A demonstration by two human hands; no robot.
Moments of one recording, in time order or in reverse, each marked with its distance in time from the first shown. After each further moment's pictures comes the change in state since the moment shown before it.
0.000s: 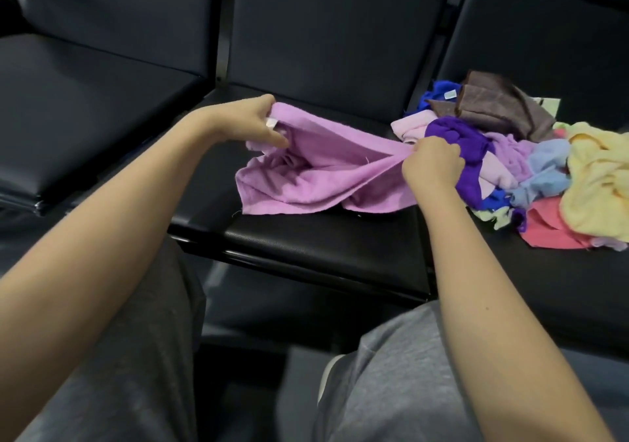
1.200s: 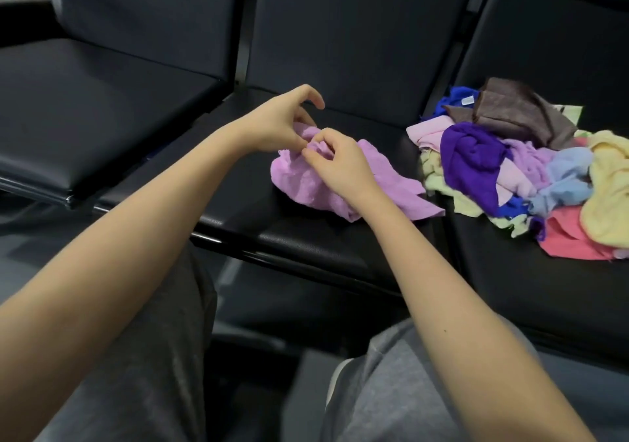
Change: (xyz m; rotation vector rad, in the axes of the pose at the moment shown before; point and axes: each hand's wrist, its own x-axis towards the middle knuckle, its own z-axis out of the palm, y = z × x) left_hand -0.022 0.016 0.014 -0.158 0.108 0.202; right_hand -0.062 -0.087 0.017 0.801 -0.346 -0.536
